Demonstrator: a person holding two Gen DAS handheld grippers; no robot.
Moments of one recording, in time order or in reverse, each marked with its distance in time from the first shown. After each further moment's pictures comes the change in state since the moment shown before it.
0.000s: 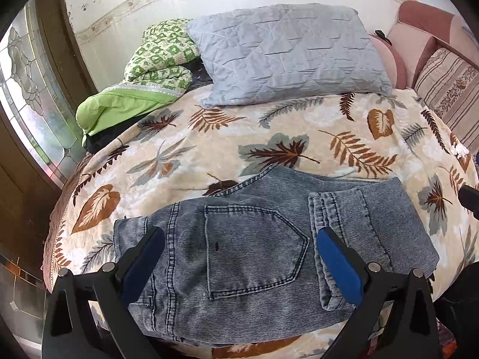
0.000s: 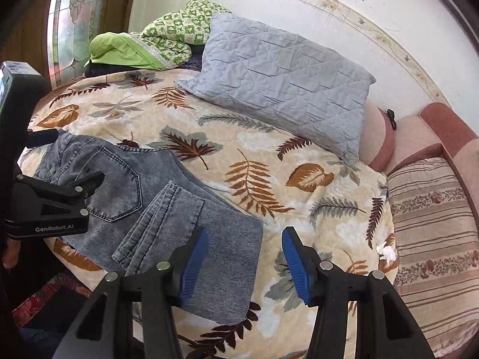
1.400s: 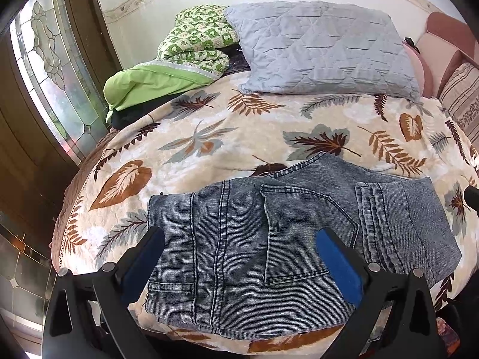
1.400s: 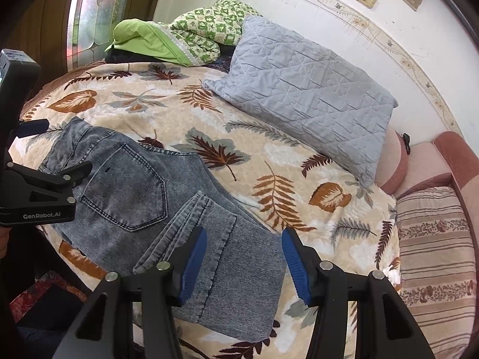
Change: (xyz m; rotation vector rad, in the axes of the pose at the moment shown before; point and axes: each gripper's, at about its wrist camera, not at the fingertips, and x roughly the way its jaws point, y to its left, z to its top) left arm 0.010 0.055 -0.023 -0.085 0.030 0.067; right arm 0.009 0.051 0.018 -0.107 -0.017 0.007
